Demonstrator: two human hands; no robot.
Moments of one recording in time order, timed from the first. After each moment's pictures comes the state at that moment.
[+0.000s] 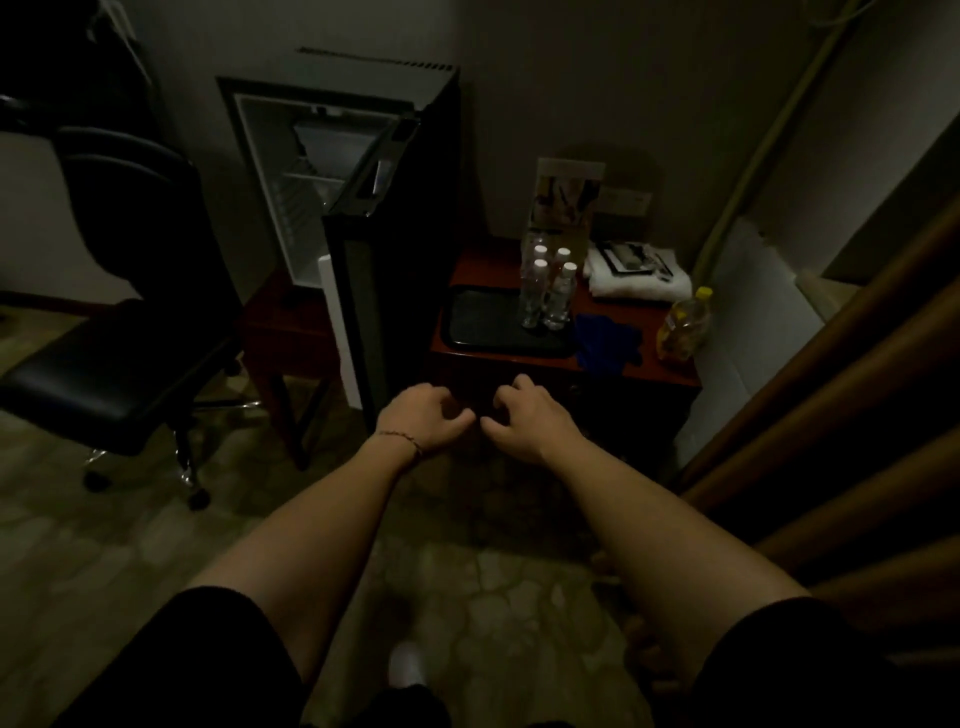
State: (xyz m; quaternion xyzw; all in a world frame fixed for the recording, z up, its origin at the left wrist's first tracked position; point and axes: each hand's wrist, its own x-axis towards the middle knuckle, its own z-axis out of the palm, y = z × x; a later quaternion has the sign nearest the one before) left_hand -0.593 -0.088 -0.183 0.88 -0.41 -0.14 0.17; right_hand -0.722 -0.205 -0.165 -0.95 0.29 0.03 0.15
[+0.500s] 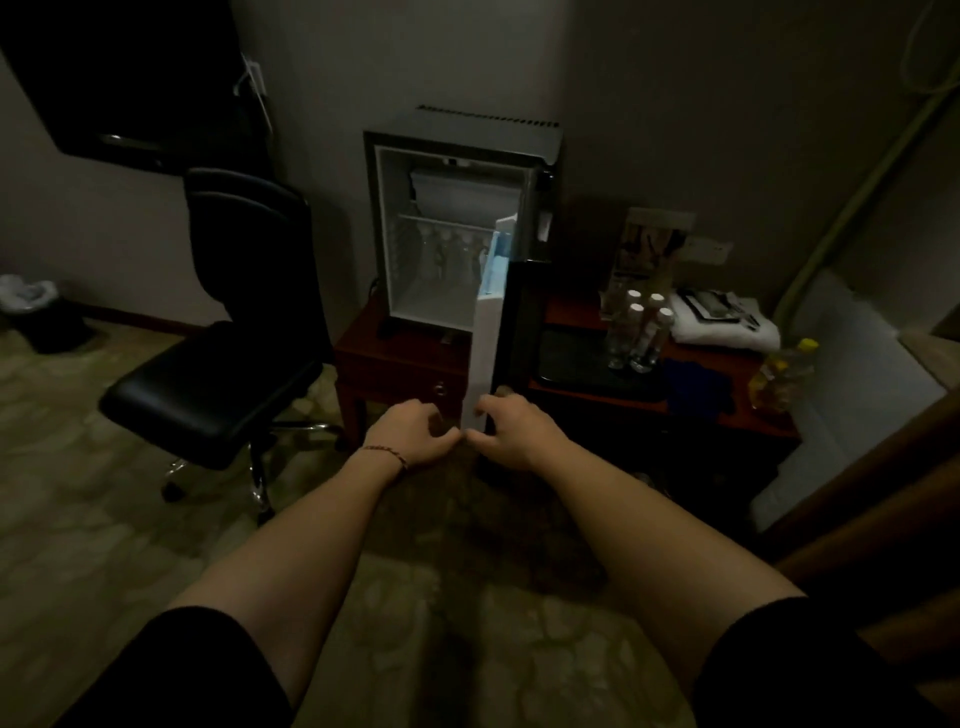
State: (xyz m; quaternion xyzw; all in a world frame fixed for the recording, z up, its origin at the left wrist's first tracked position) left_hand -0.433 0.058 -0.181 0.90 -0.40 -0.13 0.16; right_hand -0.563 -0.068 -0.143 -0.96 0.20 0.02 0.19
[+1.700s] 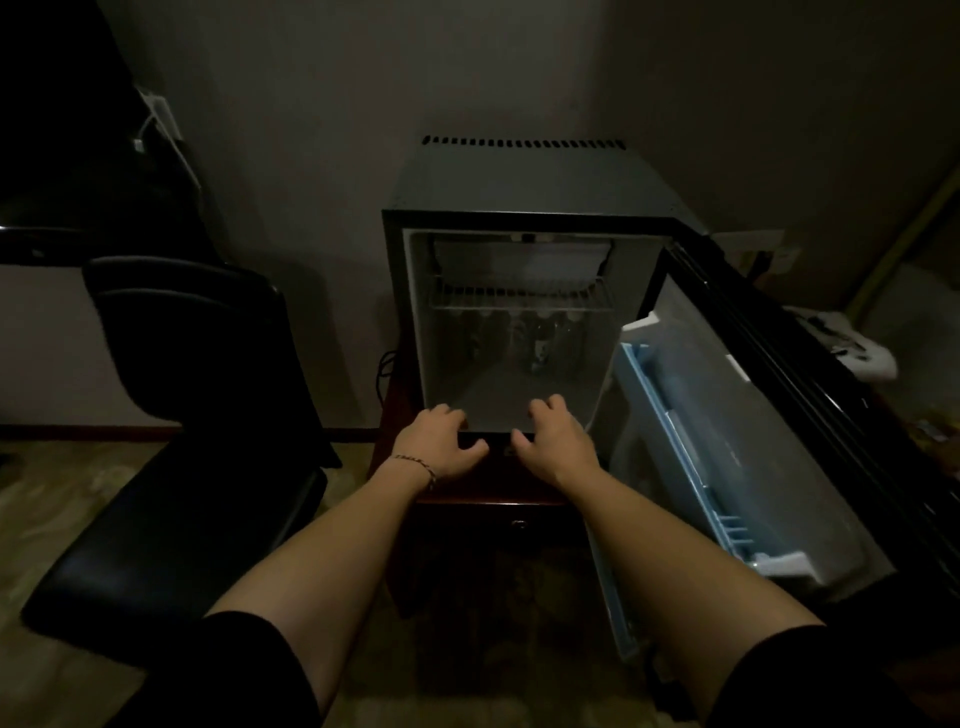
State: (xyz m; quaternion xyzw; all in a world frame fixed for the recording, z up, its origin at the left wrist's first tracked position) left_hand -0.039 -0.104 -0.197 0.85 -0.50 -0.14 0.10; right_hand -0.194 -0.204 -0.186 -0.88 0.42 -0.07 0.21
